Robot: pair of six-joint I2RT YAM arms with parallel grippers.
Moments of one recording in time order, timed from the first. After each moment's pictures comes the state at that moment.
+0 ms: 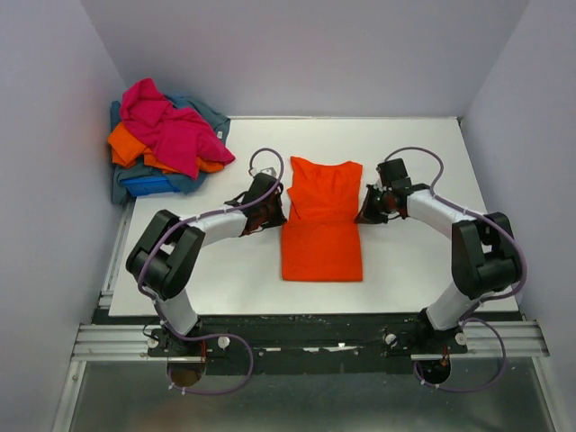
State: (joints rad) left arm -0.56 1.74 0.94 -0.01 0.00 -0.69; right arm 0.25 1.67 0.99 -0.36 -0.23 0.52
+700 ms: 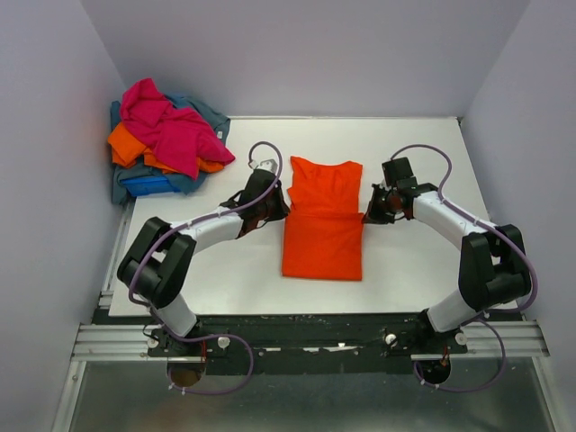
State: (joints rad) left arm -0.56 1.63 0.92 0.07 0.01 -0.66; right arm 0.25 1.56 0.99 -0.46 -0.14 0.50
